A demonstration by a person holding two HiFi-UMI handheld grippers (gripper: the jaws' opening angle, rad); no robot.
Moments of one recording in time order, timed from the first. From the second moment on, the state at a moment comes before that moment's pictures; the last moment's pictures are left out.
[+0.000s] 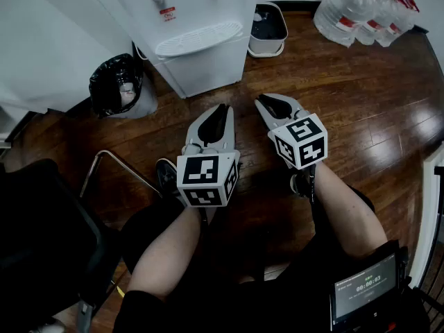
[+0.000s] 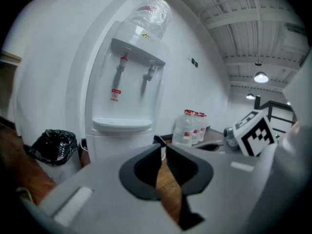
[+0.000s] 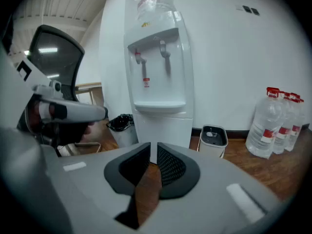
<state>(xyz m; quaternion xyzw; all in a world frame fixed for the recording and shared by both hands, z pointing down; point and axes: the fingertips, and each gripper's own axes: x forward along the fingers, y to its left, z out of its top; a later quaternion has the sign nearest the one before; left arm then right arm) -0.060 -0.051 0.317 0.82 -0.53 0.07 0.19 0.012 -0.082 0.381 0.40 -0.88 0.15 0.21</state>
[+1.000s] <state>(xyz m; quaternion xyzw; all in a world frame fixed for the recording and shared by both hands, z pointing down) -0.079 -0.172 0.413 0.78 -0.50 0.18 0.33 0.013 -0.249 0.543 0.23 -0.87 0.16 0.40</state>
